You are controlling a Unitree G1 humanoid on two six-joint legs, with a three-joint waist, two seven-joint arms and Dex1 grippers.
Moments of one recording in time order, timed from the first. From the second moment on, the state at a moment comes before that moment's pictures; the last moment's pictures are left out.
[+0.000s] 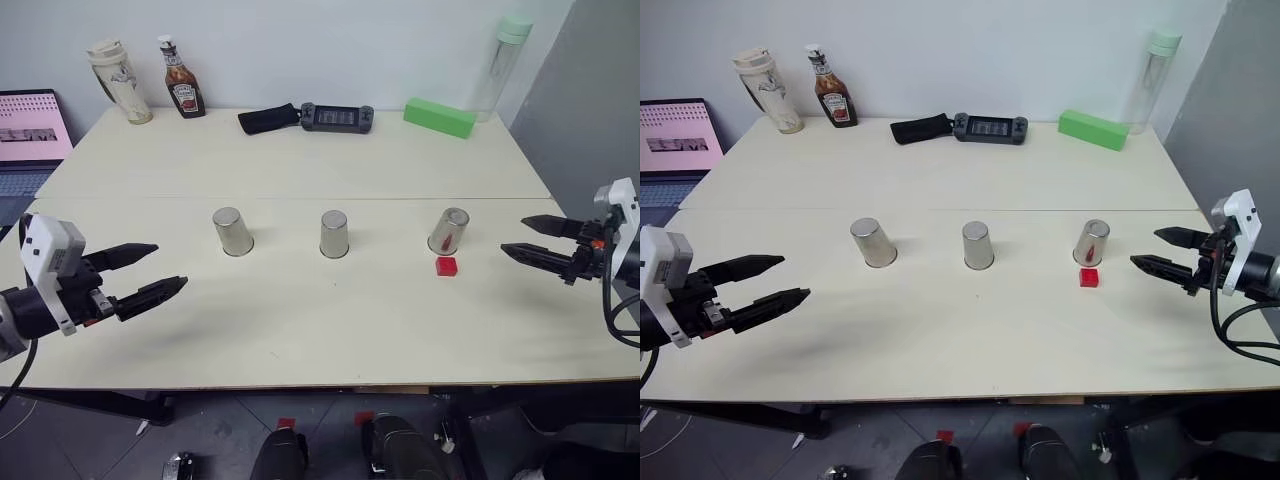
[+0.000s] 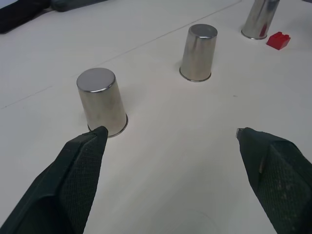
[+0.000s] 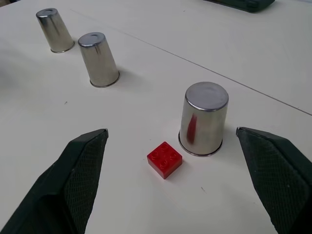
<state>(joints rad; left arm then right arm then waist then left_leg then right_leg) 0.07 0.97 0.62 -0.23 -0.67 0.62 -1.05 -0.36 -0.96 -0.29 0.10 0.57 0.59 1.11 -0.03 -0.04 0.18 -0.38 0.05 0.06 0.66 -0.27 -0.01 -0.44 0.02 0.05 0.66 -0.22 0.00</state>
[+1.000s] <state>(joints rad) 0.06 0.97 0.62 -0.24 -0.69 0.64 -1.06 -0.33 -0.97 -0.32 0.10 0.57 0.59 1.13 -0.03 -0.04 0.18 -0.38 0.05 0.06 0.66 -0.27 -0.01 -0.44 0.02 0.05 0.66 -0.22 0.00</state>
